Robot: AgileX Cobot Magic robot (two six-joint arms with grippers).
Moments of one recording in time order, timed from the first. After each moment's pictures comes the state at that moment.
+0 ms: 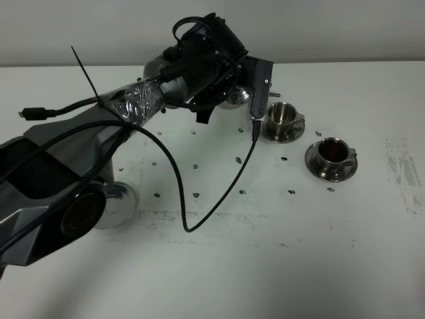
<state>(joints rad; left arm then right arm) -0.66 2.46 -2.24 0.57 0.87 0.89 -0.03 -0.01 -0.49 0.16 1.09 -0.23</state>
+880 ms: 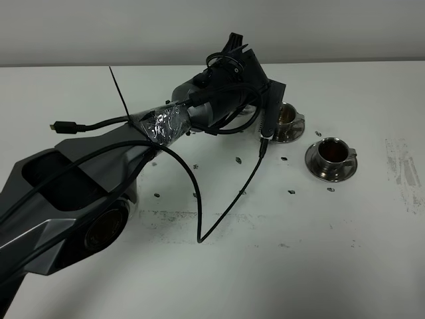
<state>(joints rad) -0.73 2.53 -2.25 0.76 0.87 0.79 -0.03 -0.01 -0.49 0.16 1.09 -0.23</state>
